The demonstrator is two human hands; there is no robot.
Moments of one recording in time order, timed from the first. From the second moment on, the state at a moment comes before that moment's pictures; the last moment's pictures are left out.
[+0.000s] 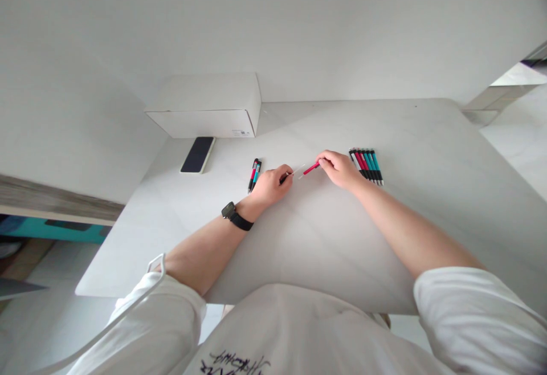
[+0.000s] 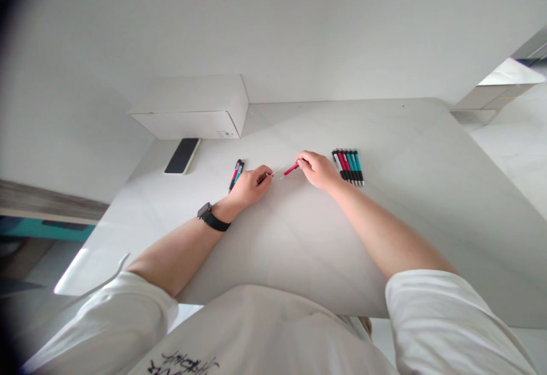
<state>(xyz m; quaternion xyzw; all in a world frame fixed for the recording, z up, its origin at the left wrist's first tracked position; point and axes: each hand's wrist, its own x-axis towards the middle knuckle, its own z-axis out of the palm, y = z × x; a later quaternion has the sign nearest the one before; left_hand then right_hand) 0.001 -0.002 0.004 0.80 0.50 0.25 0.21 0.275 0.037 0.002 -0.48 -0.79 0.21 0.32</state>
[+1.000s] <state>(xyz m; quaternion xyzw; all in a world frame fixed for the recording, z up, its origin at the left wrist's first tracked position) 0.002 -0.006 0.009 0.79 0.49 0.29 0.24 0.268 0.030 0.009 -0.42 -0.70 0.50 0.31</state>
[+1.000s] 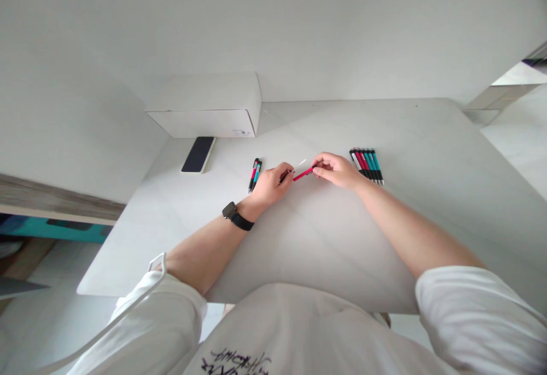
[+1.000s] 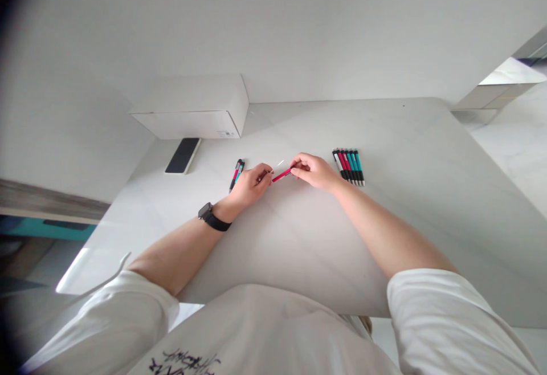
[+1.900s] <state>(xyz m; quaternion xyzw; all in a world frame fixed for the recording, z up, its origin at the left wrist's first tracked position) 0.001 -0.002 0.001 0.83 0.49 0.21 0.17 0.275 0.035 0.005 -0.46 -0.71 0.42 0.33</state>
